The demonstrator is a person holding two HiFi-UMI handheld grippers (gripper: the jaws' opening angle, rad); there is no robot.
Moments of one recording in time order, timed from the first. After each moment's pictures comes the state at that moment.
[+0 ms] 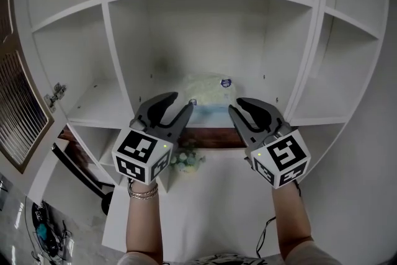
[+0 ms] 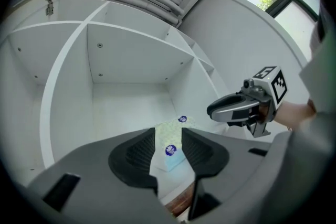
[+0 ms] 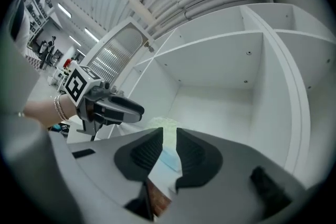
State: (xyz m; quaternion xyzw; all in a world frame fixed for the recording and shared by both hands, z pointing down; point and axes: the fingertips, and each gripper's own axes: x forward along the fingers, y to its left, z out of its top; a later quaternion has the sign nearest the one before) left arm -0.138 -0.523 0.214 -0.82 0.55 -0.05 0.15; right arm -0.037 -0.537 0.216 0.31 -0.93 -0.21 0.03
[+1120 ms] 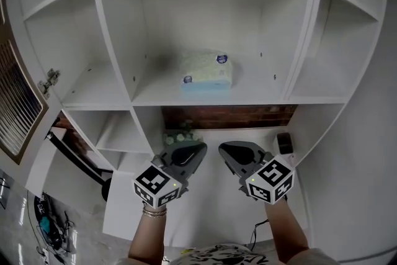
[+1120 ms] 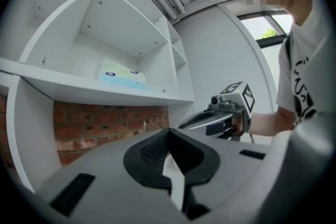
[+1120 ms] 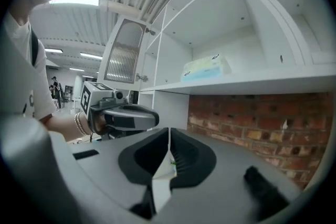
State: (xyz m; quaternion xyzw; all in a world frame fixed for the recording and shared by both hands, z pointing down) left arm -0.063 -0.458 0.369 -0.91 0.40 -0.03 0.03; right arm -0.037 -0.470 0.384 0.20 -0.98 -0.02 0.09
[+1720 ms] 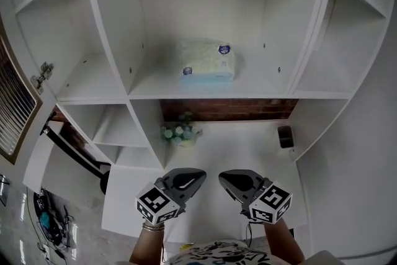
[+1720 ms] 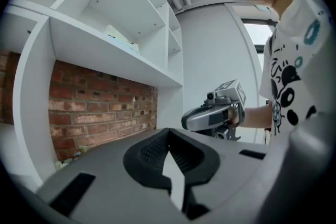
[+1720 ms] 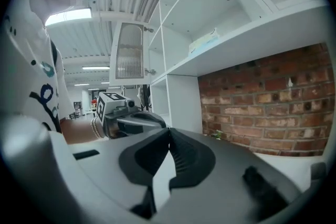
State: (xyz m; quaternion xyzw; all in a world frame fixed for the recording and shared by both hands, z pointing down) left arm -0.053 -0.408 0.465 -0.93 0.35 -0.06 -0.05; right arm -0.023 -0.409 0.463 0.15 -0.98 0.07 0.09
